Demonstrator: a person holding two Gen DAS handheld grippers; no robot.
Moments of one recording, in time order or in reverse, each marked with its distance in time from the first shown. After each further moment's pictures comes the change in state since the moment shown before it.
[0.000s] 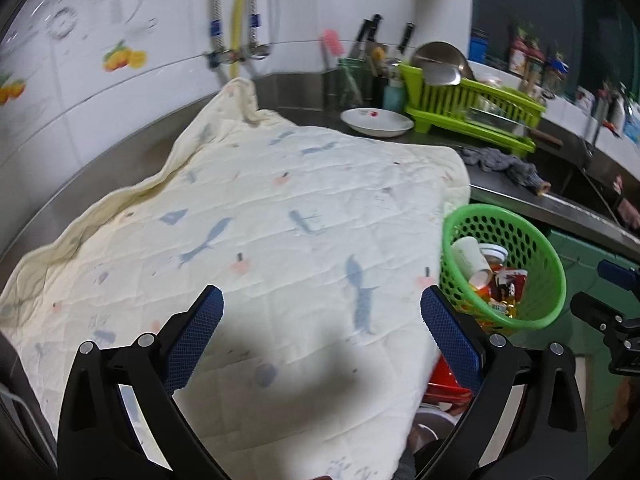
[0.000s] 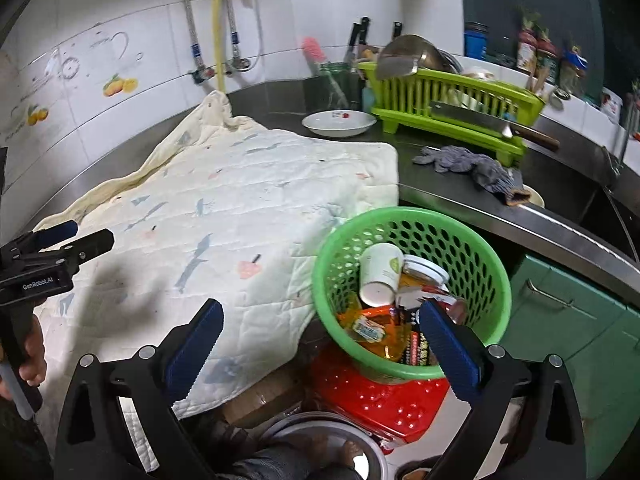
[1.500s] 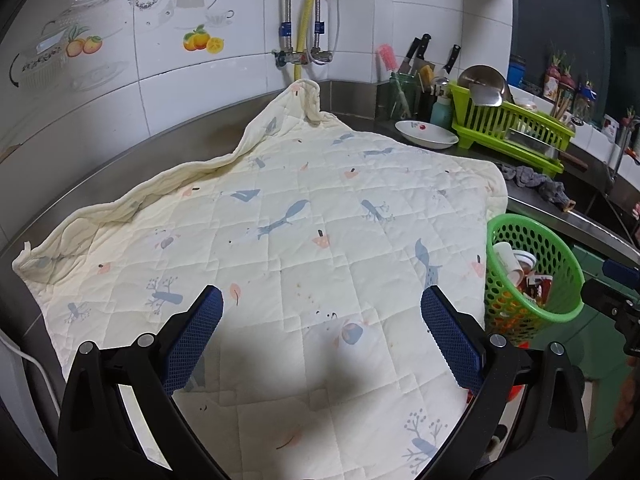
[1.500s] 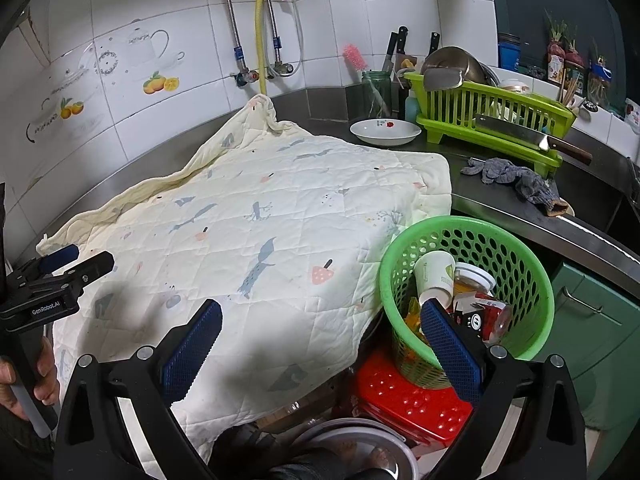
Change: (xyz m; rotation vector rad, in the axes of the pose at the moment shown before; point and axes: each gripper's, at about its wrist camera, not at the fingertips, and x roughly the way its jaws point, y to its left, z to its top) left arm -0.038 0.057 -0.036 -0.079 -0.044 0.095; right arm -0.003 0.053 -0.003 -0.016 -0.028 0.093
